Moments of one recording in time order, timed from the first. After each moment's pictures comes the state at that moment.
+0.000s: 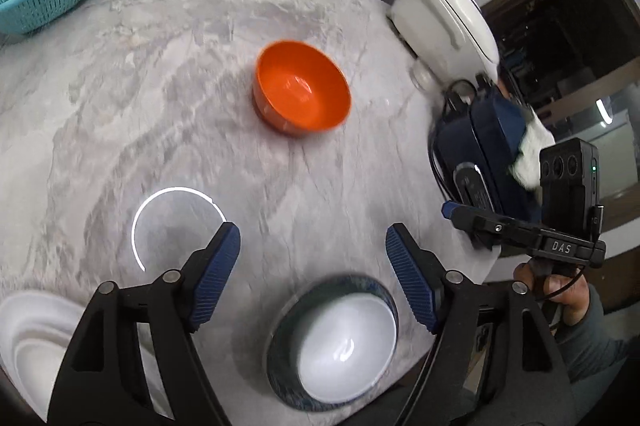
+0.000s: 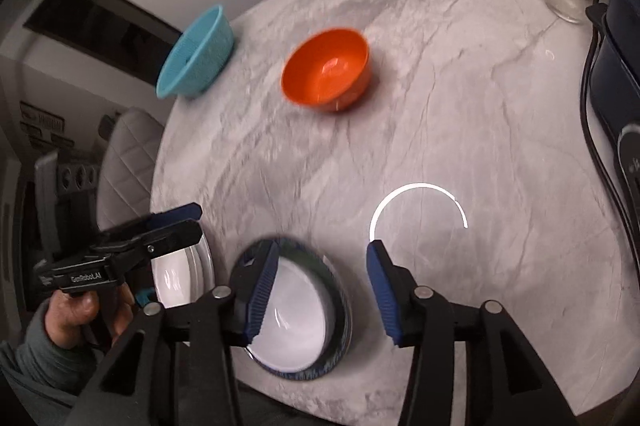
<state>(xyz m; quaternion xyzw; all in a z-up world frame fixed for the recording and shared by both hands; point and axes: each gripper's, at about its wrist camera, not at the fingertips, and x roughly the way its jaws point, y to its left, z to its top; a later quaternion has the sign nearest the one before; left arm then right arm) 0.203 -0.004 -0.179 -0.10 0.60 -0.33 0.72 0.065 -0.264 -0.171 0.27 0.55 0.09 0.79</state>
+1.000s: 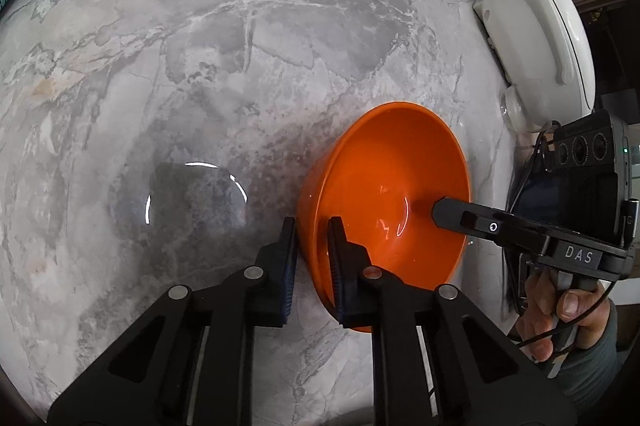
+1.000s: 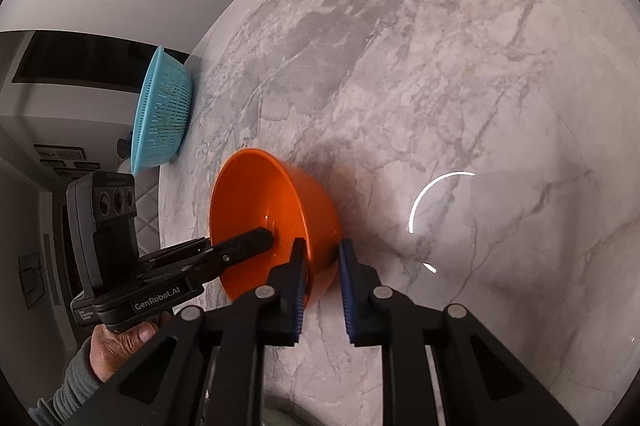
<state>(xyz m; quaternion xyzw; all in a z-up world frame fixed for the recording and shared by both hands) 0.340 -0.096 -0.284 -0.07 0.68 -0.28 0.68 0.252 -0.307 -0.271 0.33 0.59 0.14 0.72</state>
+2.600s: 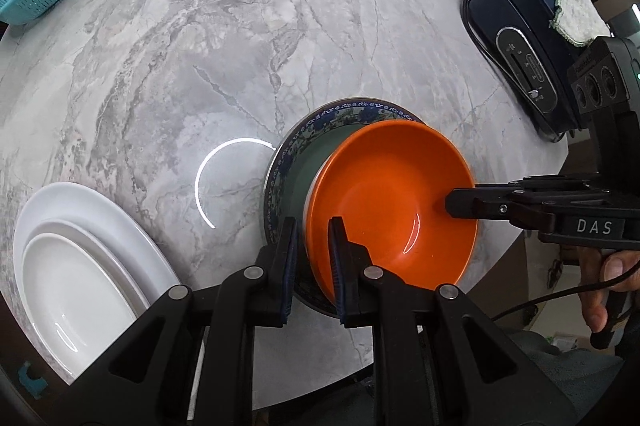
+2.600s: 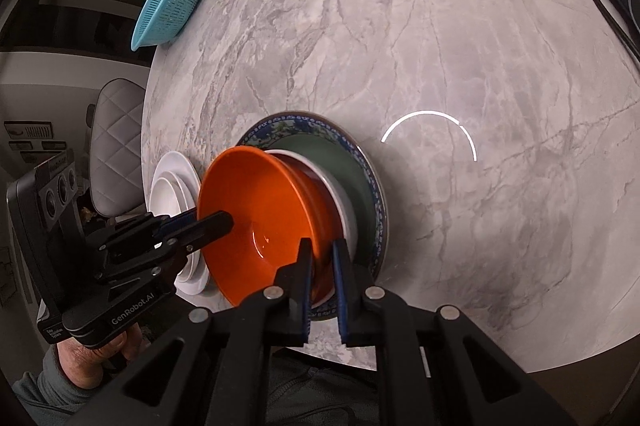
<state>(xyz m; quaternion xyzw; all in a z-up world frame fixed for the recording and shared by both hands) 0.075 -0.006 -0.205 0.08 0.65 -0.30 0.70 0.013 -0.199 -0.227 0.30 0.64 0.08 0.70</state>
